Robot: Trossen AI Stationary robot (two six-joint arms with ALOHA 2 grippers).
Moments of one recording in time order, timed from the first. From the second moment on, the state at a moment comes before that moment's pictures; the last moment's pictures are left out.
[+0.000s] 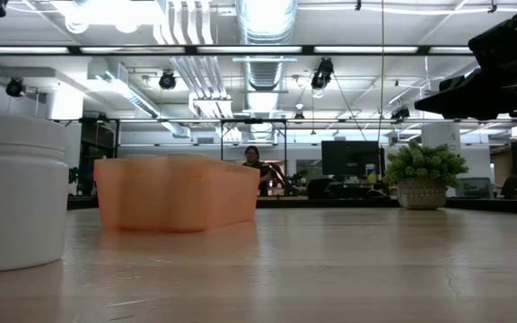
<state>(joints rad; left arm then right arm) -0.82 1.68 1.22 -1.01 -0.01 -1.33 0.00 0.17 0.01 0.03 0.13 -0.18</state>
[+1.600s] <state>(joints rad) -0.79 1.63 1.20 -1.01 -0.04 -1.16 0.00 0.17 0.01 0.03 0.13 -0.18</state>
